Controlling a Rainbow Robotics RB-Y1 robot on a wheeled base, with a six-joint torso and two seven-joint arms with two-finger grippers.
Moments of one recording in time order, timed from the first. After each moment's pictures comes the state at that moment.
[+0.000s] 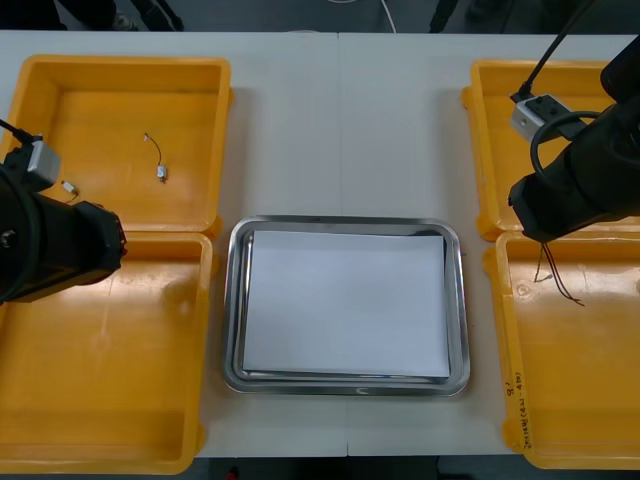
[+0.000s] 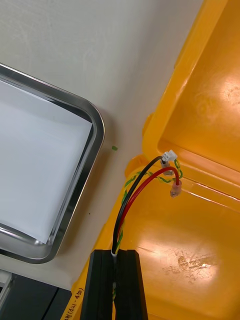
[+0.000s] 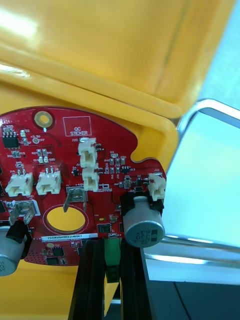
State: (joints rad) right arm -0.66 -0.93 0.24 -2.17 -1.05 1.88 1.08; left arm -0.31 0.82 0.07 -2.47 1.01 1.91 -0.50
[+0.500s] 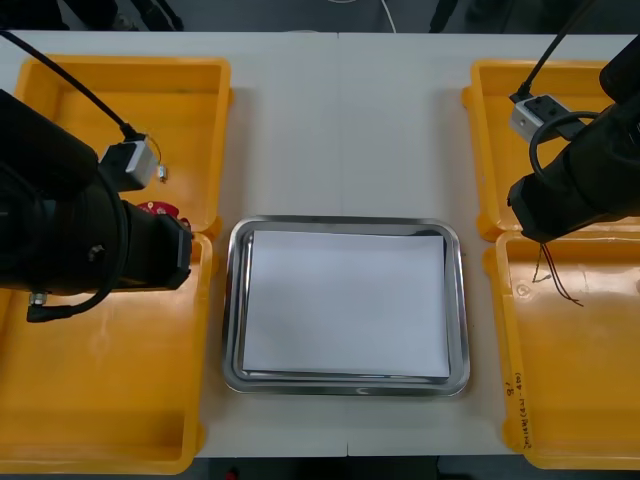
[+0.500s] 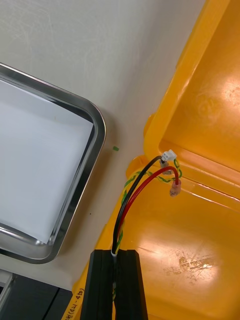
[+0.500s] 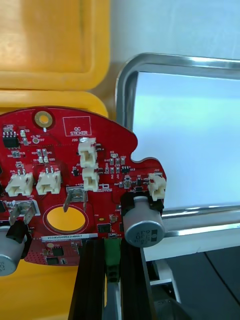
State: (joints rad) right arm -0.66 -0.93 0.24 -2.17 -1.05 1.88 1.08; left arm -0.55 0.84 -0.25 -2.47 1.01 1.91 -0.50
